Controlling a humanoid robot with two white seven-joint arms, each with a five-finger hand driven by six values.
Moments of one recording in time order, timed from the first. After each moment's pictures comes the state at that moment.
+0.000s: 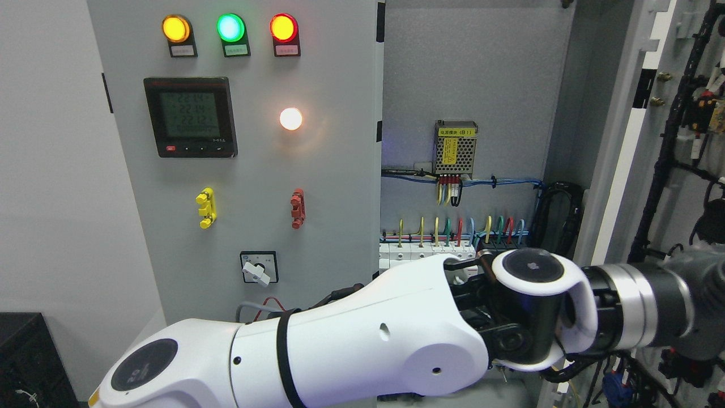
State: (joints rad) left arm -1.56 -0.06 -1.19 -1.45 1.54 0.26 -0.03; right arm 0.06 0.12 -0.06 -0.08 0.06 0.07 -0.01
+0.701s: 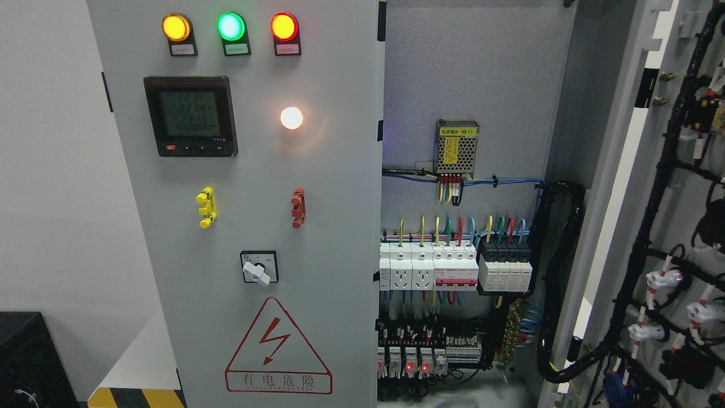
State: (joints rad) left arm -0.66 0.54 -1.13 -1.72 0.98 0.29 -0.36; right arm 0.06 0.12 -0.06 -0.08 0.06 0.07 -0.01
